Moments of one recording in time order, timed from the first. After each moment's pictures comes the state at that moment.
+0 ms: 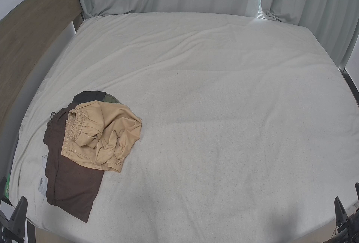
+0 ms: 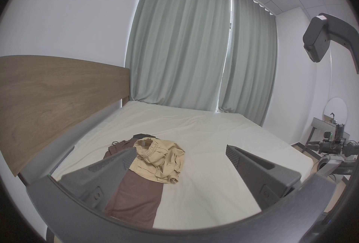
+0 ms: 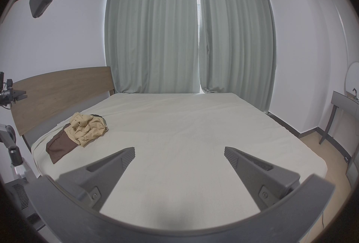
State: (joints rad) left arm -0.02 0.17 -0.23 -0.03 -0.17 -0.13; right arm 0.00 0.02 -0.02 0.00 0.02 0.00
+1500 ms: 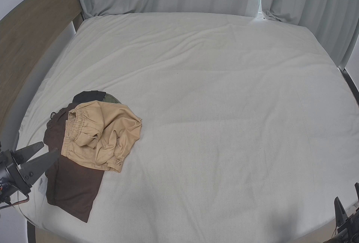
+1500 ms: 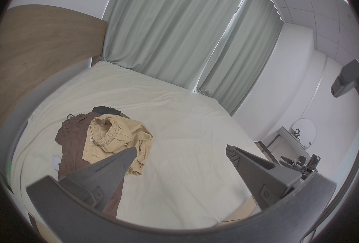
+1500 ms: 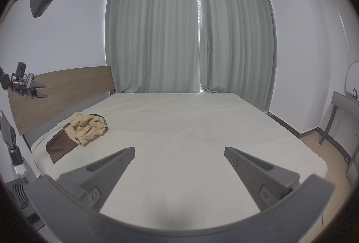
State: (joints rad) left arm -0.01 0.84 -0.34 -0.35 -0.48 -0.27; right arm 0.00 0.02 -0.02 0.00 0.02 0.00
